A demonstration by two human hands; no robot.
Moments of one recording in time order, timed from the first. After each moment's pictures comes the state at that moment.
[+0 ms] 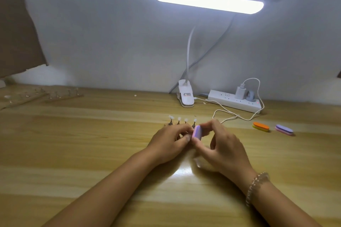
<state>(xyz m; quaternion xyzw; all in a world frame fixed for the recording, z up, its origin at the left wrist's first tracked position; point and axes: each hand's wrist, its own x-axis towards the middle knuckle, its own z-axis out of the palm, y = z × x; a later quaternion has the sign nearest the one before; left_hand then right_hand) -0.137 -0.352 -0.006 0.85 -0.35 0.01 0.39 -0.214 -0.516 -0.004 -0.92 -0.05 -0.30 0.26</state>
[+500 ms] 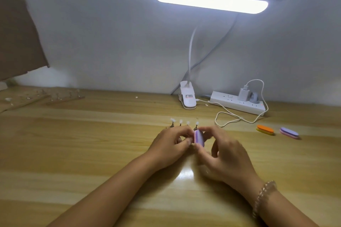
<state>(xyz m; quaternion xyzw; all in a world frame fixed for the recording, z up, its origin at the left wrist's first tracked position) -0.135 -0.350 -0.009 0.82 -0.35 0.01 0.45 -0.218 -0.514 -0.002 -0.92 -0.05 -0.30 0.25</state>
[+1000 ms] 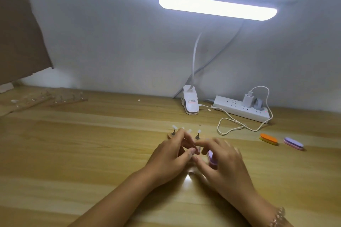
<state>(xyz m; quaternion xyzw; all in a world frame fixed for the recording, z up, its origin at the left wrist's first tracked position) -0.147 -0.348 -0.008 0.80 -0.34 0.02 0.49 -0.223 -0.506 0.009 -0.94 -0.05 -0.24 0.23</state>
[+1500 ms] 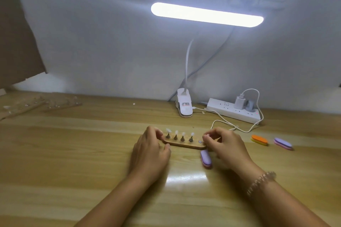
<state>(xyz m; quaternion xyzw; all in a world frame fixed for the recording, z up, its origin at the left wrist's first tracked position) -0.144 -0.337 -0.008 0.89 -0.13 0.15 0.41 -0.173 -0.553 0.022 -0.92 0.08 -0.16 0.34</state>
